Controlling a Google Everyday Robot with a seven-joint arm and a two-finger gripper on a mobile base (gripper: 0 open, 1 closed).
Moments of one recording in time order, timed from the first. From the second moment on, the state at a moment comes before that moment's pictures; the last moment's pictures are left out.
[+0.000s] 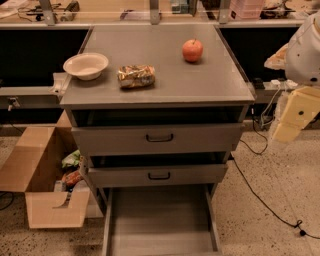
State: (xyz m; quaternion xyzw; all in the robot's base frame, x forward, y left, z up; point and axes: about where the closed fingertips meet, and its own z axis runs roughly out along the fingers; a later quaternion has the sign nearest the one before) arm 0.438 -0.217 0.976 -0.60 0.78 -0.03 0.16
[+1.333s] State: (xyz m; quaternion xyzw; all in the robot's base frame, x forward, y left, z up) arm 0.526 -0.128 1.014 -0.67 0.68 -0.02 0.29
